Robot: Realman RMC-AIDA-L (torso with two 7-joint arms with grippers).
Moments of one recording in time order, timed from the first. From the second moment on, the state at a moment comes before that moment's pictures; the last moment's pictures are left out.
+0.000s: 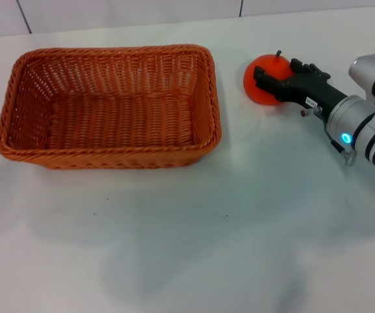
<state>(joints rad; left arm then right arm) -0.41 -2.16 0.48 0.71 1.40 1.40 -1.46 0.57 2.10 -1.66 -0.19 -0.18 -0.74 -2.45</state>
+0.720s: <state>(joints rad) -0.41 -2.16 0.48 0.71 1.40 1.41 -1.46 0.53 2.09 -1.65 -0.19 -0.17 -0.78 -2.41</state>
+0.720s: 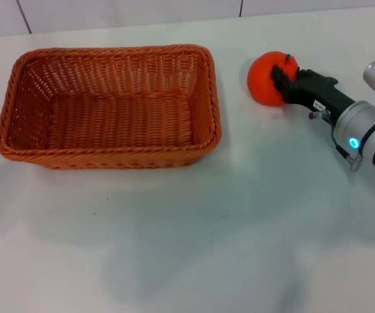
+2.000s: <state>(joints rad) -0.36 -2.15 0.42 0.74 1.40 1.28 -1.37 0.58 2.10 -1.76 -0.50 -0.37 -0.97 -2.23</state>
